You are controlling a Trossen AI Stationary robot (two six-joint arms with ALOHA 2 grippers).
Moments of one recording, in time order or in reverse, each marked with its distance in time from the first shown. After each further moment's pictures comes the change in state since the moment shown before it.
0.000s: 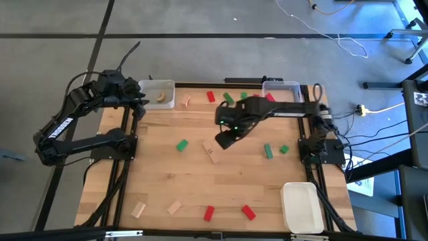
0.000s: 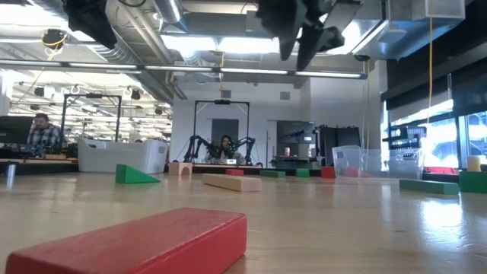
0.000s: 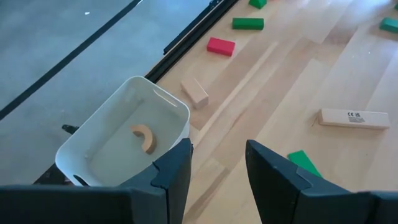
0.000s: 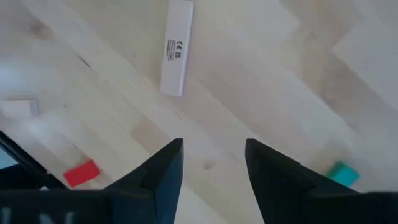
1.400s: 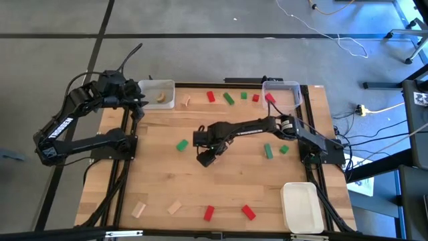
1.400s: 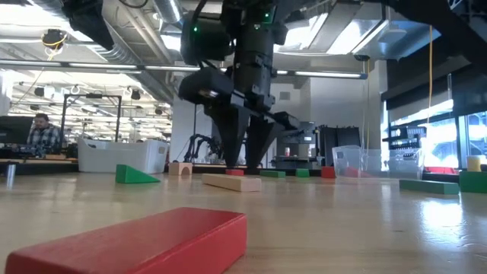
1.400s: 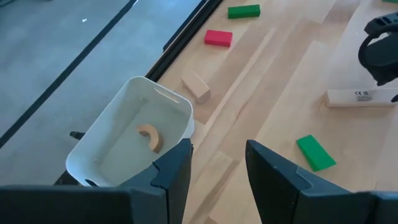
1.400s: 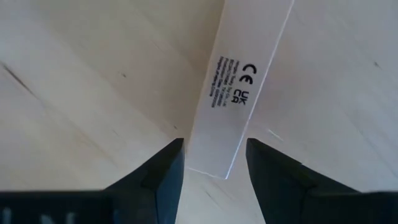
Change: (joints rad) left arm 0.000 0.000 0.000 -0.024 -0.002 0.103; right arm 0.049 0.426 0.060 0.266 -0.055 -0.048
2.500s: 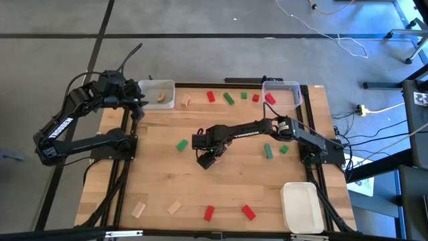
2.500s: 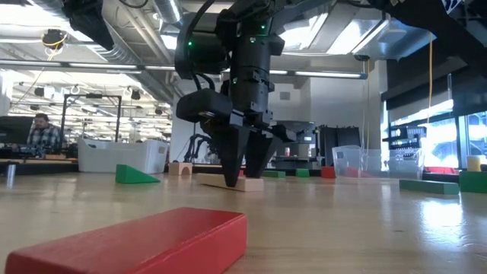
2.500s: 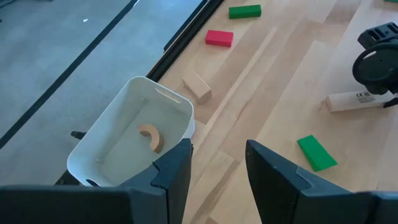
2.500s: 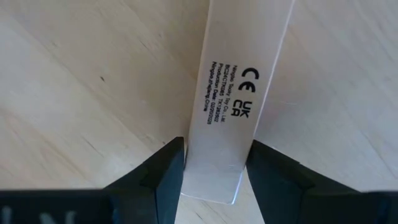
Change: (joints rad) left arm 0.000 0.000 0.000 0.001 -0.003 0.000; right arm 0.001 0.055 0.002 0.033 0.044 -0.036
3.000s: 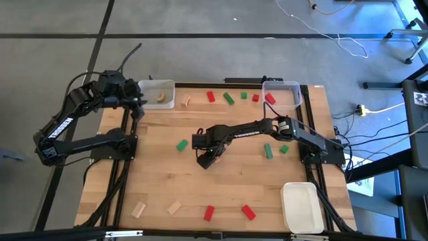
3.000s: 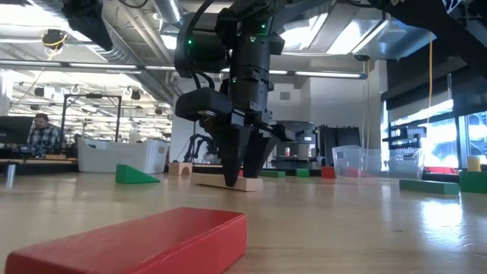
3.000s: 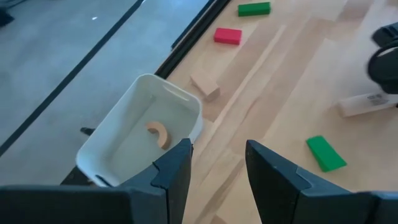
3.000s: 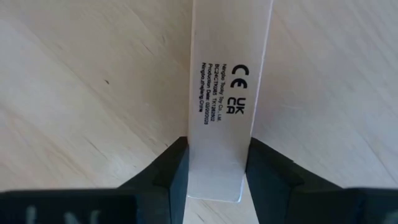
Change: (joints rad) left arm 0.000 0.000 0.000 -0.004 -0.044 0.000; right arm -0.001 0.000 -0.002 0.009 0.008 -0.005
